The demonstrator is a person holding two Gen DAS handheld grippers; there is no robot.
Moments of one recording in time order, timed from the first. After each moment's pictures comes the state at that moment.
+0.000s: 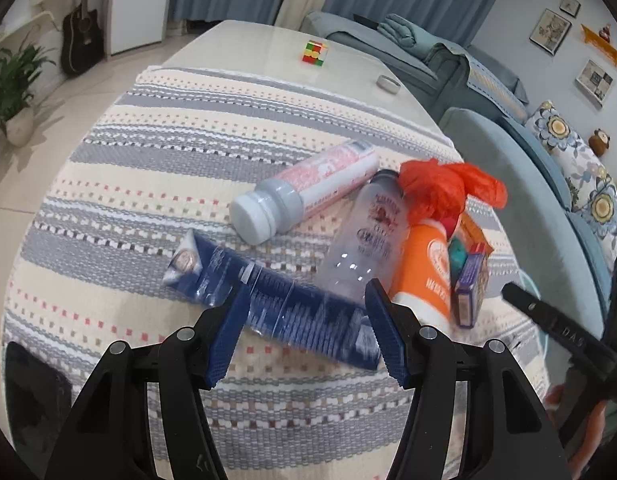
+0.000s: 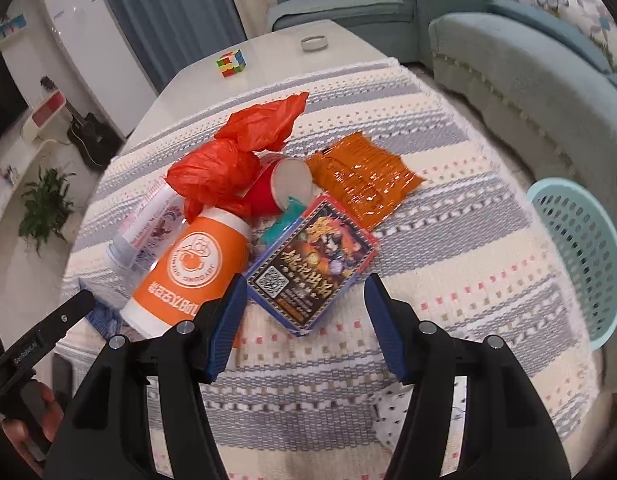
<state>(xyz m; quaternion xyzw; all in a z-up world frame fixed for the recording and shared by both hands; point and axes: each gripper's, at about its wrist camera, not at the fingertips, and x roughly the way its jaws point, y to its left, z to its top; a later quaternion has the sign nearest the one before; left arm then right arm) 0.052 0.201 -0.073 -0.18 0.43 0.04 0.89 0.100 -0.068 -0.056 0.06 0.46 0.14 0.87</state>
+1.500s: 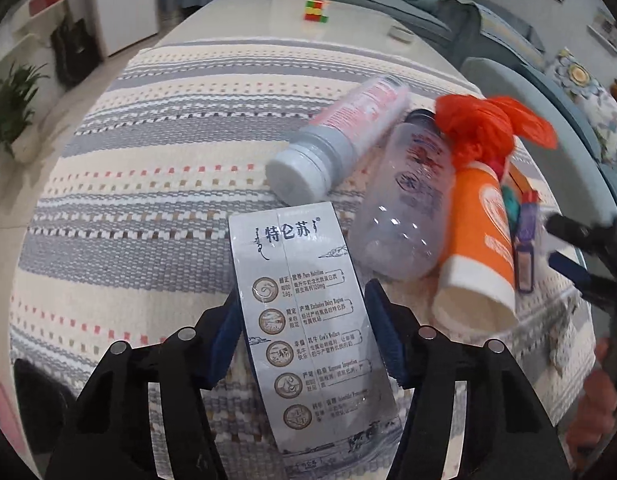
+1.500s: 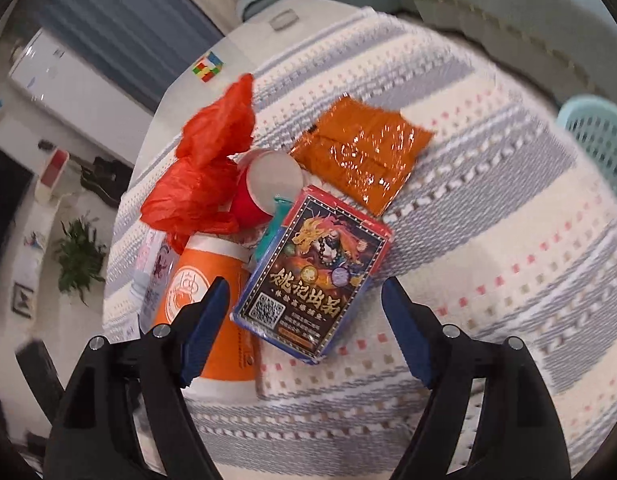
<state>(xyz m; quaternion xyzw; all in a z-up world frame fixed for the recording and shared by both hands) 0.064 0.187 -0.110 -0.12 0.49 0.06 0.86 0.141 -0.087 -0.093 0.22 0.52 0.15 0.81</state>
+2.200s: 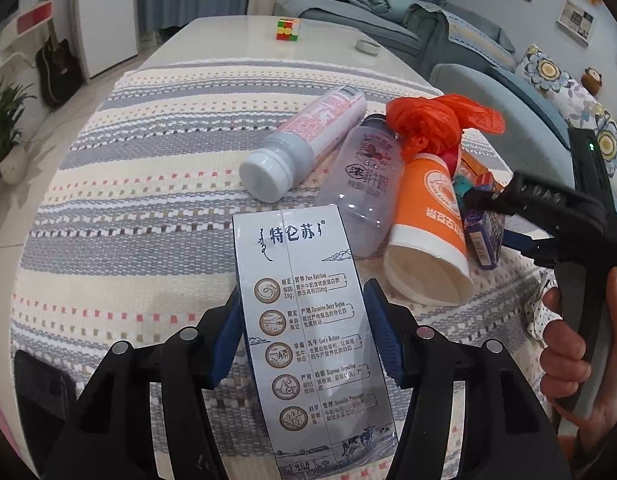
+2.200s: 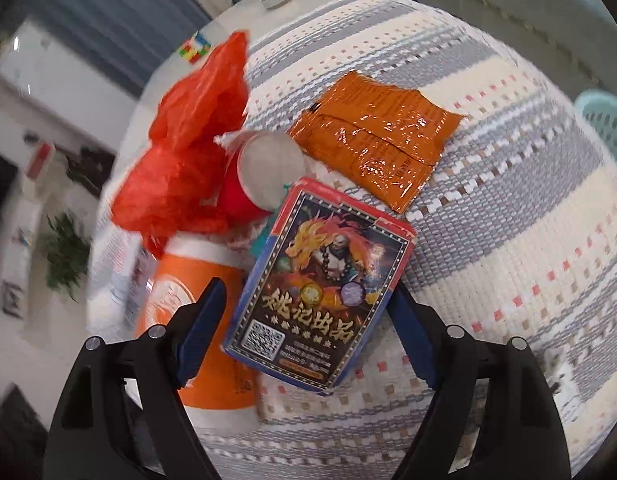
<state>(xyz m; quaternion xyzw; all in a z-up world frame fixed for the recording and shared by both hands) 0.030 0.173 -0.092 -0.11 0.46 0.03 0.88 0.153 -0.052 -0.107 0.16 0.54 0.14 0.81</state>
